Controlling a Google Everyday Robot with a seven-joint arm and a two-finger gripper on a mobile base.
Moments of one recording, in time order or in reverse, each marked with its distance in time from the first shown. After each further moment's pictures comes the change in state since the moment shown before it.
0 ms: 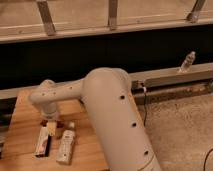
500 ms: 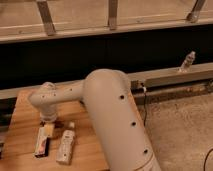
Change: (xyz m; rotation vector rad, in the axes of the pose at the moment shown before) arm -0.017 0.007 0.012 -0.014 -0.057 0.008
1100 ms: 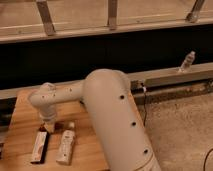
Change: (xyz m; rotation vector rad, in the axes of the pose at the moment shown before) arm 0.000 0.003 -0.002 0.000 0.002 -0.001
